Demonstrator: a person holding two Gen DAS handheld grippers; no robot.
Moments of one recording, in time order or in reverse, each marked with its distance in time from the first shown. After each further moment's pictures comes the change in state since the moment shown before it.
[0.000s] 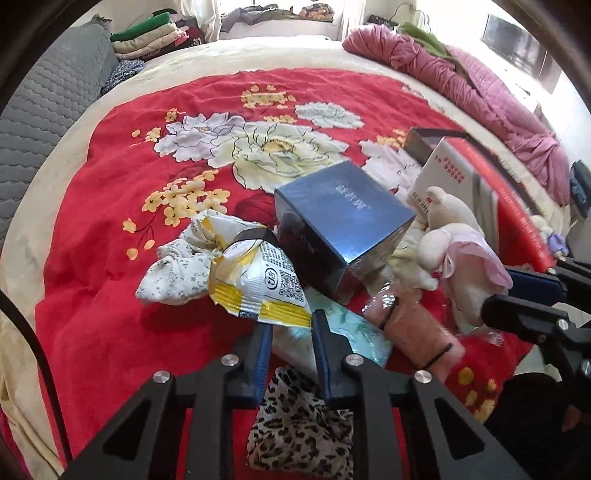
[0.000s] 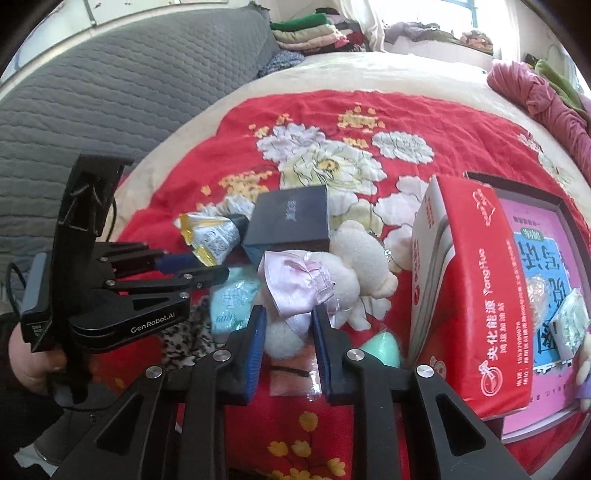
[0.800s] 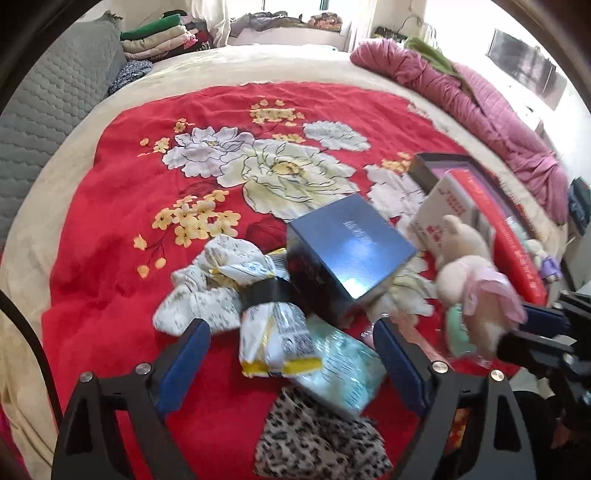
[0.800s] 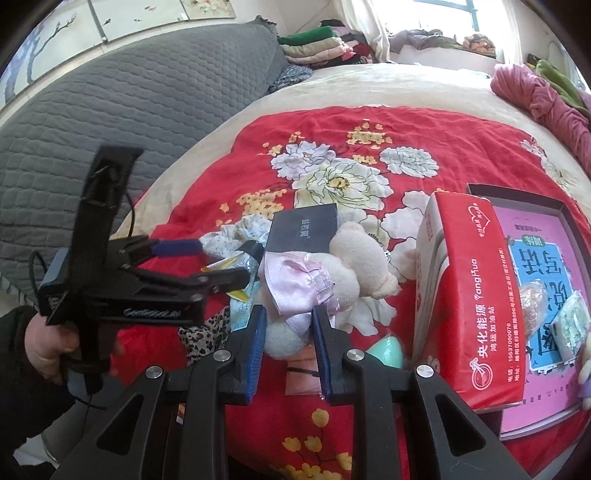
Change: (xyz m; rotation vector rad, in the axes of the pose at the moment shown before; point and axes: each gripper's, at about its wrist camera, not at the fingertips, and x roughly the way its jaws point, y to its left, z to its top) left arm -0.003 0.007 0.019 -0.025 -0.016 0.012; right arm -0.014 -0.002 0.001 0.016 -0.043 0.057
